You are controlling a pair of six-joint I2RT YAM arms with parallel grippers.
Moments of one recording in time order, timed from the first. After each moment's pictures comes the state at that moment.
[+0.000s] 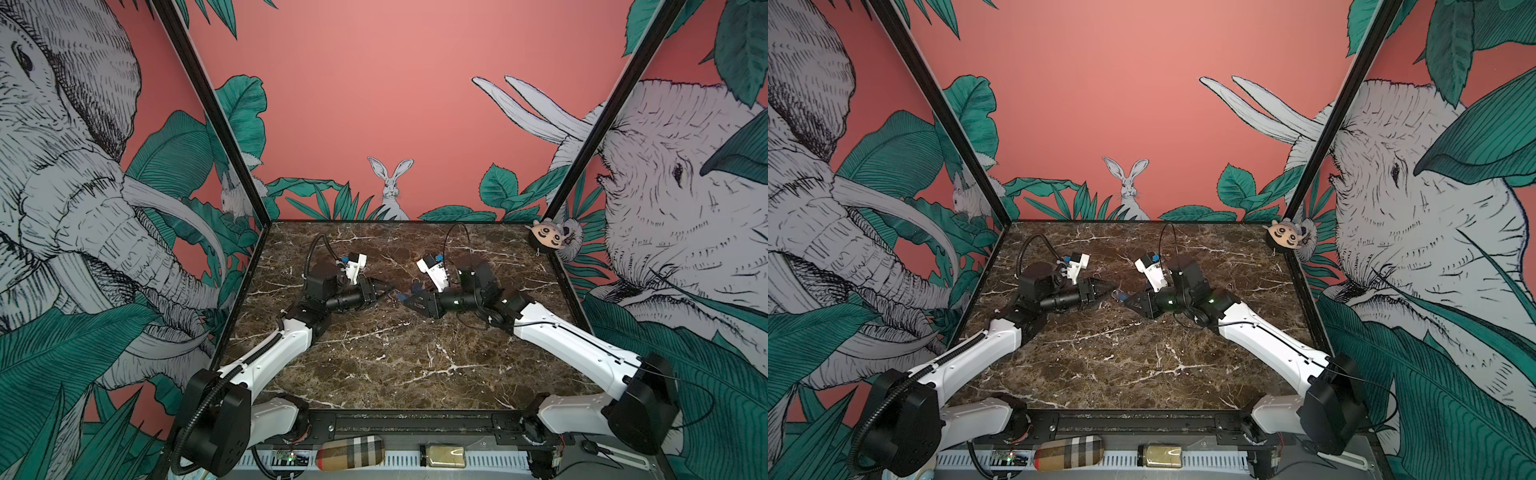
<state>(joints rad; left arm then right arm) -0.42 1.20 0.68 0.22 0.80 -1.00 0.71 1.31 1.03 -0.28 -0.53 0.34</state>
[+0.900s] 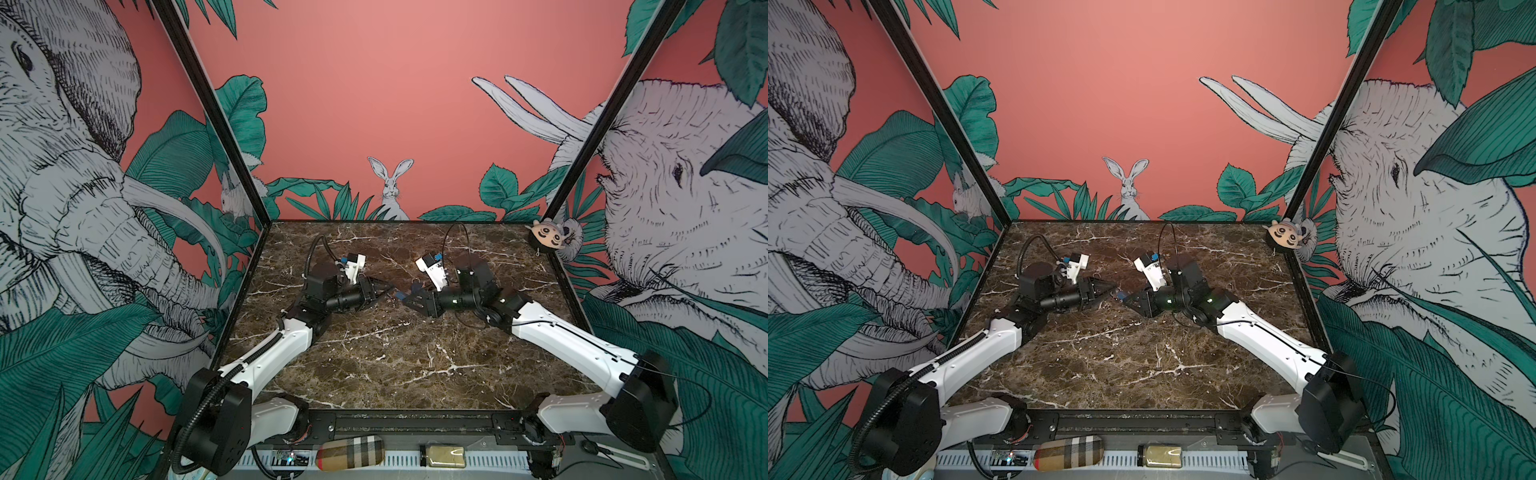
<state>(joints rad) -0.42 1.21 0.68 0.22 0.78 -1.06 0.71 1.32 1.03 -0.26 -0.53 0.35</state>
